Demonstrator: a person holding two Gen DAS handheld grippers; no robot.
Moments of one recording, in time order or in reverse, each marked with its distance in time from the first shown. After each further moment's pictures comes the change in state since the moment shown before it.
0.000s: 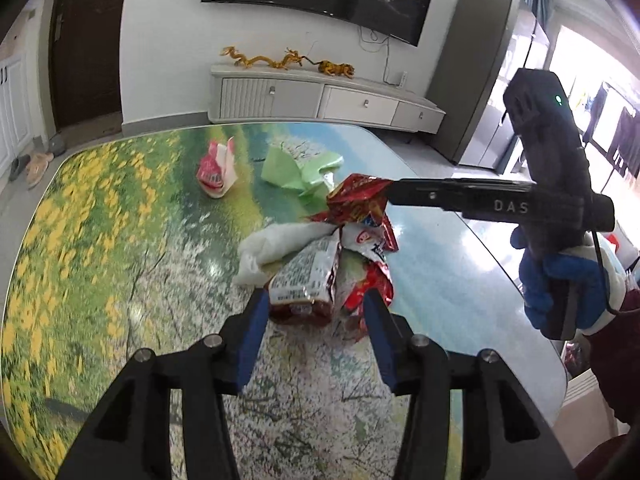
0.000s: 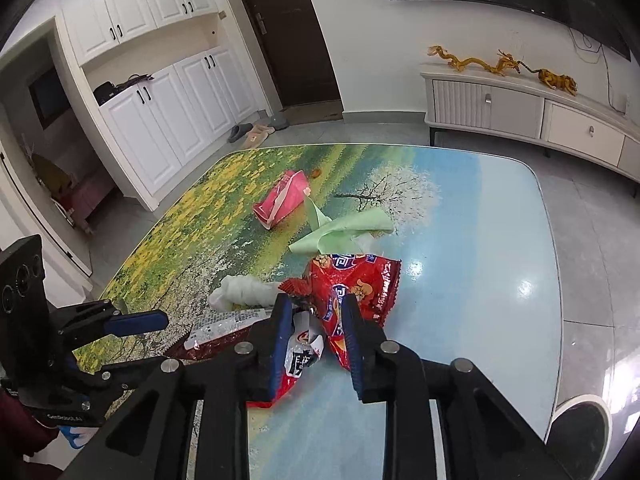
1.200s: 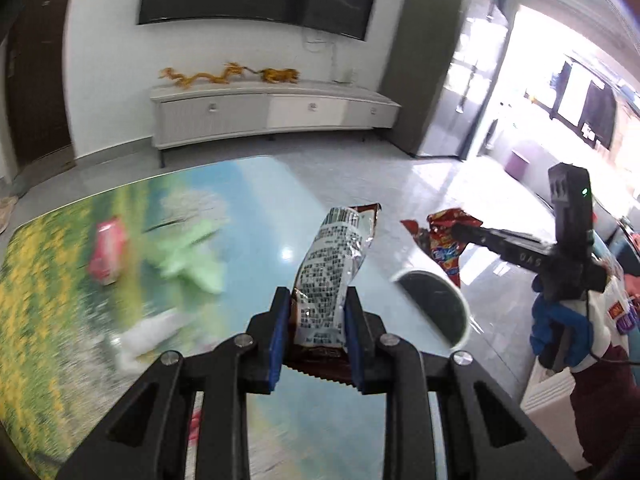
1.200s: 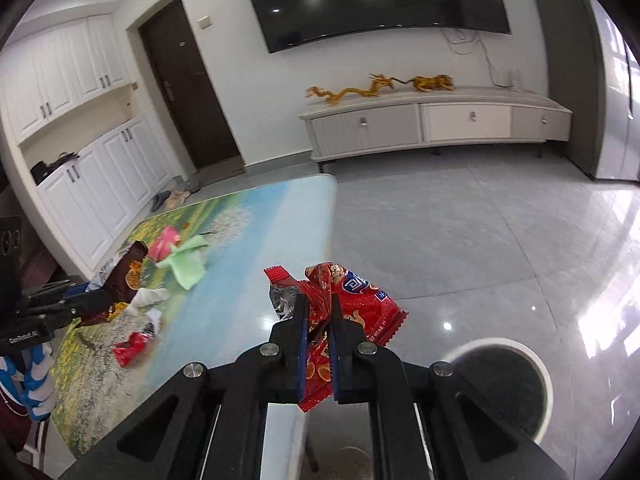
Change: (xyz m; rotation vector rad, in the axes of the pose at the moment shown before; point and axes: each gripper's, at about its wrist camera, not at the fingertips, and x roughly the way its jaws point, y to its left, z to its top) left arm 0.025 -0.124 0.076 0.115 0.014 -0.137; right arm -0.163 -0.136 -0.084 0.254 -0.186 -0.279
